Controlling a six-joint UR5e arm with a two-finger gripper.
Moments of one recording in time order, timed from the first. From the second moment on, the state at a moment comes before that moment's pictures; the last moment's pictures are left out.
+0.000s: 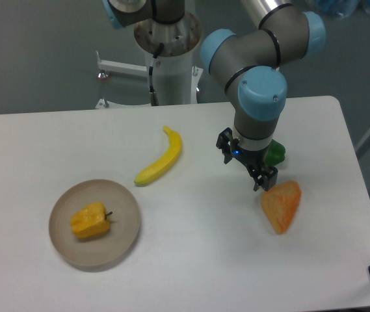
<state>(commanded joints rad) 2.29 -2.01 -1.30 -1.37 1.59 1.30</state>
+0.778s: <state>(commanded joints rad) 2.14 -1.99 -1.31 -1.34 1.45 1.08</state>
